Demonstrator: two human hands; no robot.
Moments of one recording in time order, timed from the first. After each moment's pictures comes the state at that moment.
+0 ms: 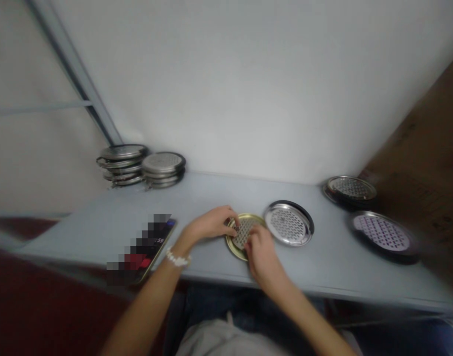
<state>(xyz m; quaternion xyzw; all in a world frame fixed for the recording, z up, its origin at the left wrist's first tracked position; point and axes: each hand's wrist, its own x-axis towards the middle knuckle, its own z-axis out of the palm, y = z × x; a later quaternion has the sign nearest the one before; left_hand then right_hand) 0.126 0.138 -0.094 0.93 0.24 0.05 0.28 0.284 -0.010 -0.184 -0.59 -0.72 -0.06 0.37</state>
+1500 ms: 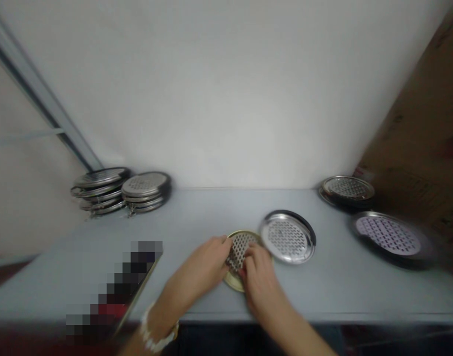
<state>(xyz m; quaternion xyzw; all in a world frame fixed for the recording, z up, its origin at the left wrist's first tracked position) 0.135 0.085 -0.083 0.94 0.31 -0.02 0.13 0.272 -0.007 -0.191 -0.62 -0.69 -0.09 0.37</state>
